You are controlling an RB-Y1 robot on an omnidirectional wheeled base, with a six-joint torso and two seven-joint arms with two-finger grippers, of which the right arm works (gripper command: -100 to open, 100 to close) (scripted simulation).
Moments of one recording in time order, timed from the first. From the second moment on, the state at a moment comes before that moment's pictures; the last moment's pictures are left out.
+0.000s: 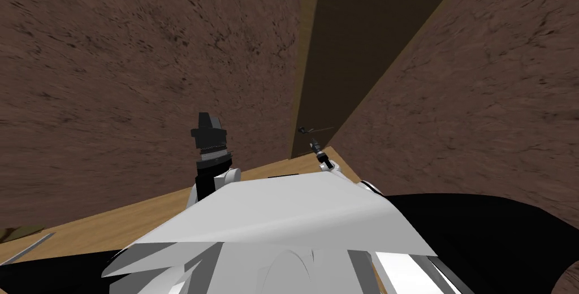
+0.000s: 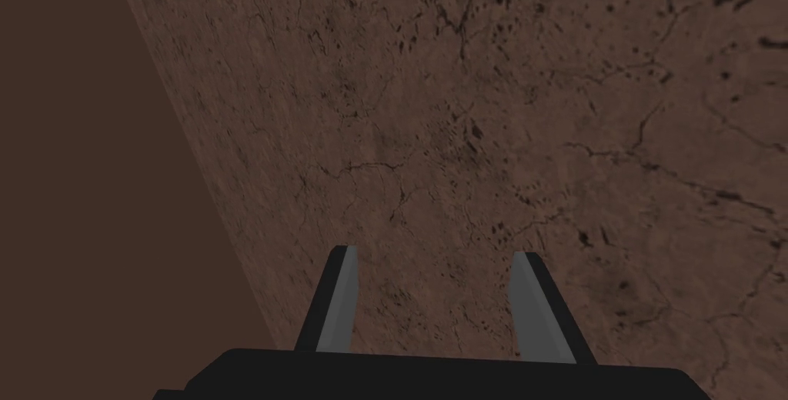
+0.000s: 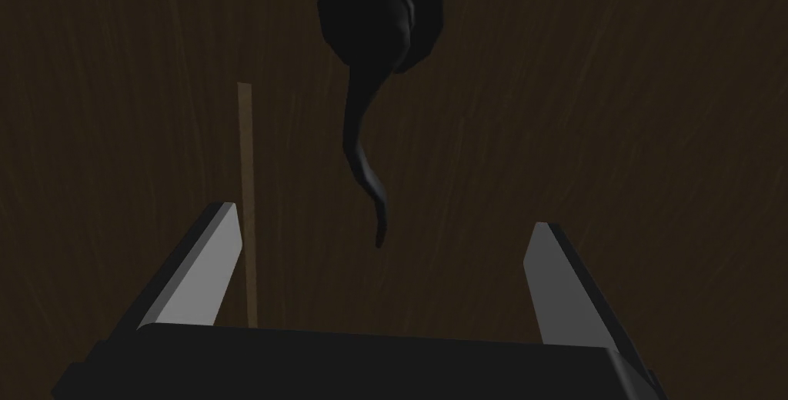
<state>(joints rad) -0.06 -0.44 0.24 -0.83 -0.11 -0.78 -0.27</state>
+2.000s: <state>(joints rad) -0.22 -0.41 -0.02 -0.49 -0.17 -0.81 -0.20</state>
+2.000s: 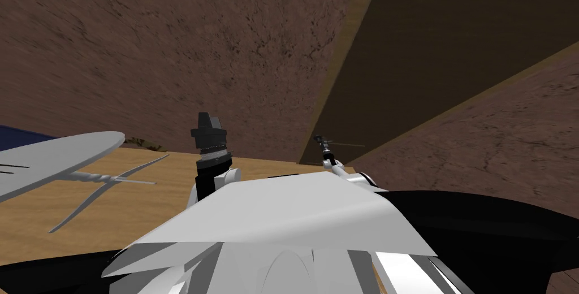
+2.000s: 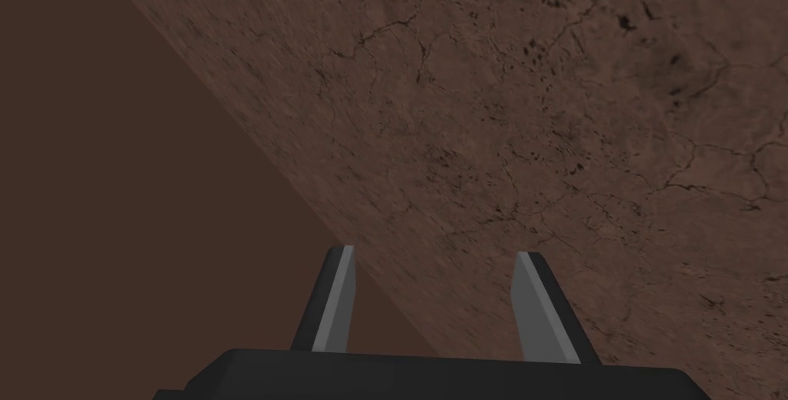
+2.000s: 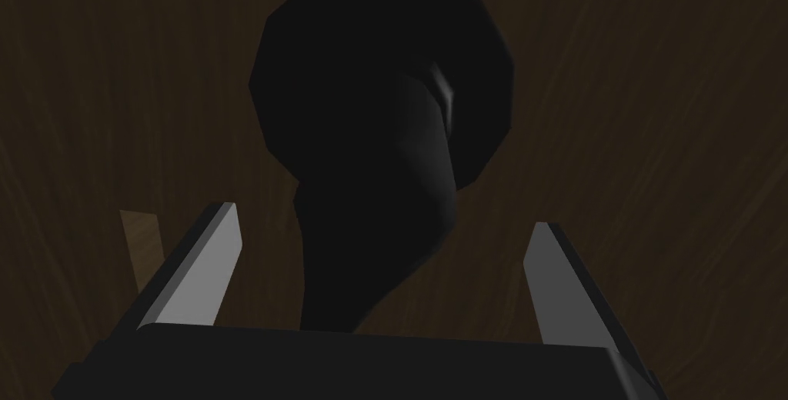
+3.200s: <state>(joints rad) -0.20 -0.44 0.02 -0.50 -0.11 -0.84 -0.27</state>
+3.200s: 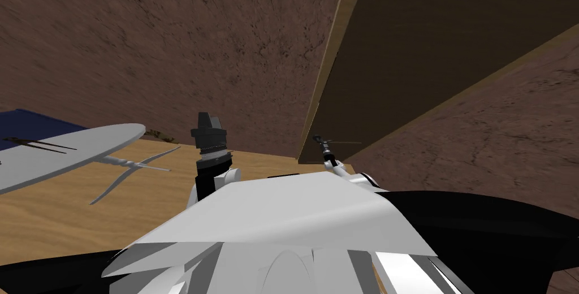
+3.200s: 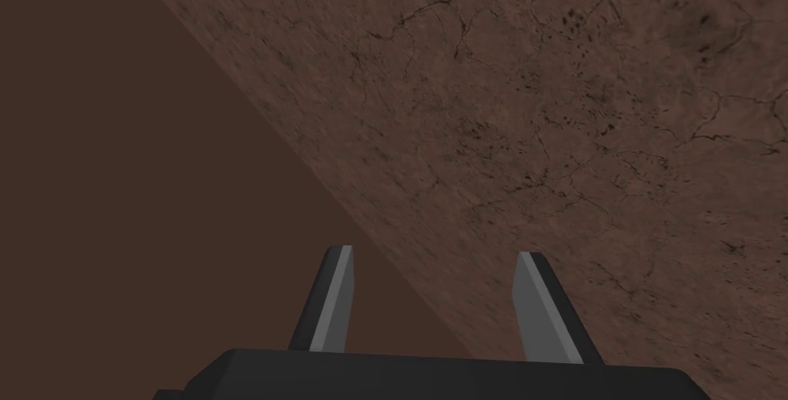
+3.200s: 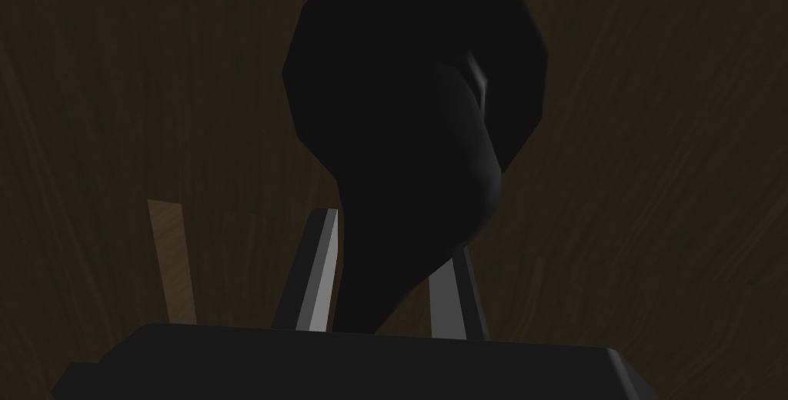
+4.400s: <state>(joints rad) -0.16 -0.51 0.16 -0.51 0.00 -0.97 -0.42</state>
